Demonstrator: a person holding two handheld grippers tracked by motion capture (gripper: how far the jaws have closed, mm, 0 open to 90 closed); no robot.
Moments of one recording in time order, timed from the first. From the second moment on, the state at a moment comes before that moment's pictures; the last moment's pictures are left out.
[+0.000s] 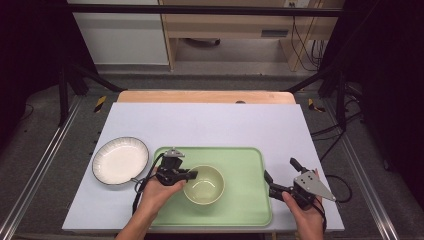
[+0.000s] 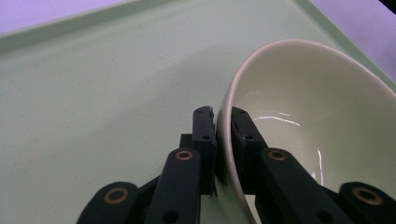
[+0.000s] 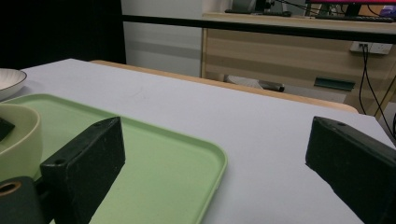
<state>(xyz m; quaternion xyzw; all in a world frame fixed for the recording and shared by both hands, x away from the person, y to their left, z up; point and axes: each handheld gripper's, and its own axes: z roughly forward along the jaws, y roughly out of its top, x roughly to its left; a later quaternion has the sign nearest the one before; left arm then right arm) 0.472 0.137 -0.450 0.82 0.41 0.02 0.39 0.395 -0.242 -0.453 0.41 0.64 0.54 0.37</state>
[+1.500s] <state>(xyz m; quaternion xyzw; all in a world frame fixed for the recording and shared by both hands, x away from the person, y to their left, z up) 0.466 0.132 -0.431 0.83 0.36 0.10 0.41 0.394 -0.242 -0.452 0.41 0.64 0.54 0.37</state>
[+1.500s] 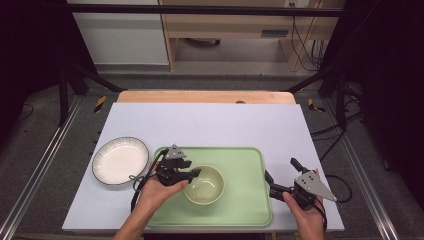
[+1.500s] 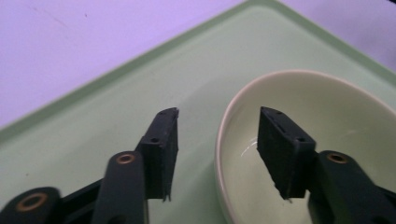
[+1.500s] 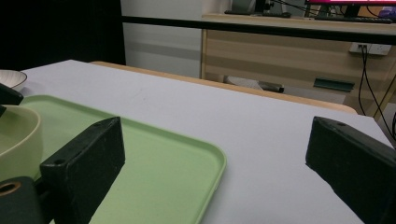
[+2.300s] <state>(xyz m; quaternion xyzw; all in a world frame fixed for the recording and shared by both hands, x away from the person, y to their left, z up) 0.457 0.136 -0.413 0.80 0.27 0.14 0.51 0.391 -0.243 -0.451 0.41 0.64 0.54 0.38</state>
